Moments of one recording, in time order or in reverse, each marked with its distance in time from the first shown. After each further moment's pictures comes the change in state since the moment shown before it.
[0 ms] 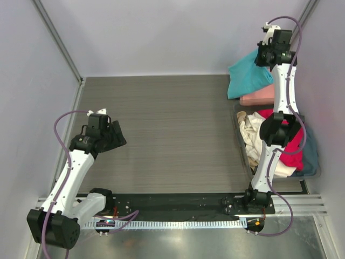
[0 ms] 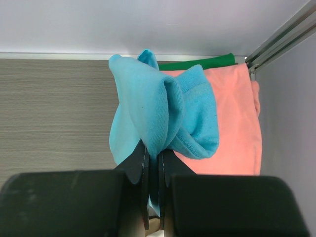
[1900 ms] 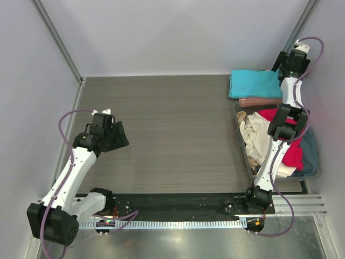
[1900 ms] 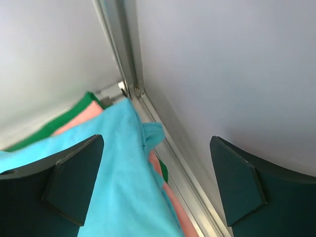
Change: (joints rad) left arm -0.045 0.044 0.000 0.005 -0.008 0.000; right arm -0.212 0.244 -0.170 0.605 0.280 0.146
